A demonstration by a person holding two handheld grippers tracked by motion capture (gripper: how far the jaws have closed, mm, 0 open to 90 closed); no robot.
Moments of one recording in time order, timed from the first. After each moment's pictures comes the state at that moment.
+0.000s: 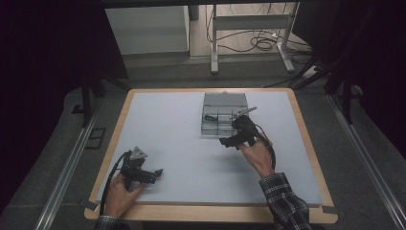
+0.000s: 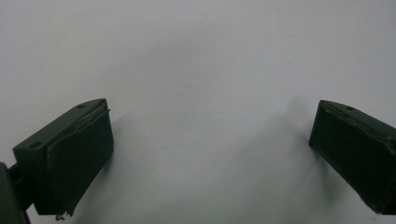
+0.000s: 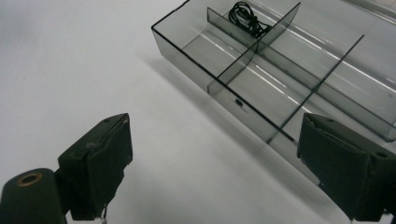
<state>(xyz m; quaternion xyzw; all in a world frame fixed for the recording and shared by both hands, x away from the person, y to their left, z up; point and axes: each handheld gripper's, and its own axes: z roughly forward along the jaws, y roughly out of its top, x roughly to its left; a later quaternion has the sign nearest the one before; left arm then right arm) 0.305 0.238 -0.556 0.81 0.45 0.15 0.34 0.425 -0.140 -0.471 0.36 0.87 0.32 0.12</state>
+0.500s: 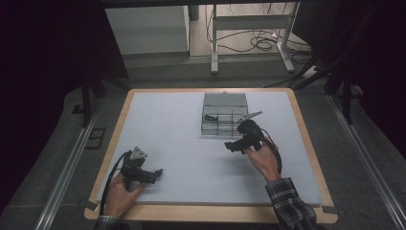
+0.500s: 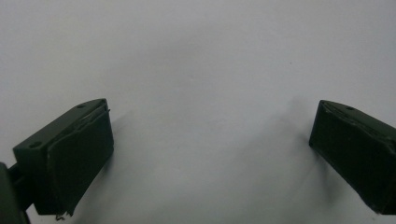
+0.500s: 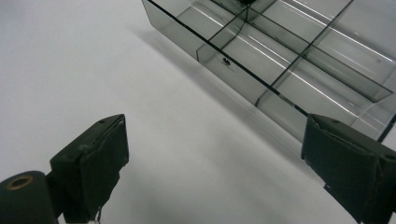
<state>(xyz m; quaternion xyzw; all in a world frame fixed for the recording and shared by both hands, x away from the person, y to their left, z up) 0.305 0.238 -0.556 0.81 0.45 0.15 0.34 0.416 -0.157 -0.477 0.37 0.87 0.31 0.12</state>
